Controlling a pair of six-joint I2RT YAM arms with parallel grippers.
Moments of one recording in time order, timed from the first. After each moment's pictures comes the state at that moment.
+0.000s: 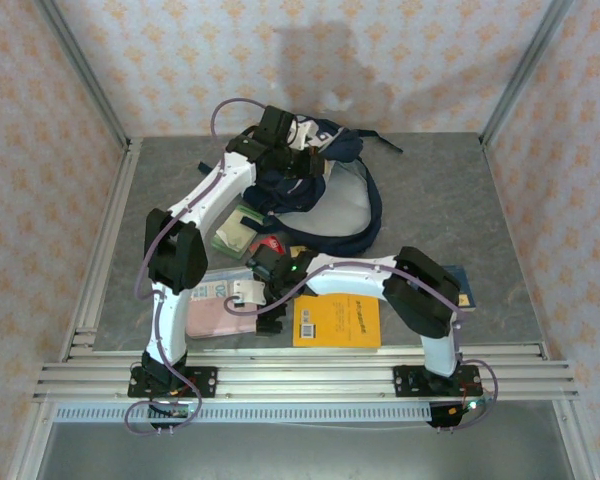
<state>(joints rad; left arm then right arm) -0.41 2.12 2.03 -0.68 0.52 -0.47 1.09 1.92 1.29 -0.47 -0.30 -0.53</state>
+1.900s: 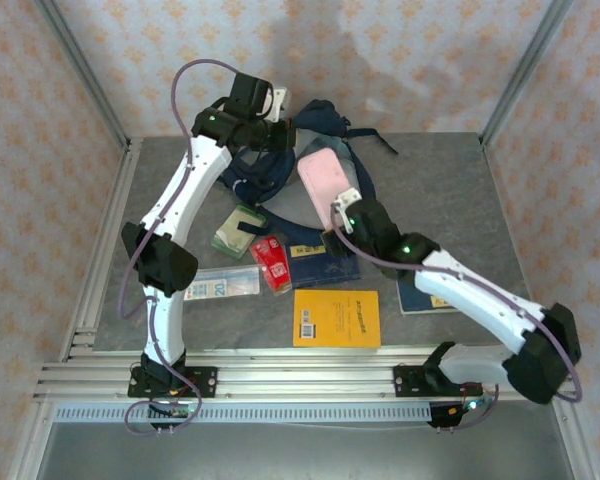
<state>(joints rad) -0.35 2.05 2.32 -1.00 0.26 -0.30 0.71 1.32 1.08 -0.48 0.30 0.03</state>
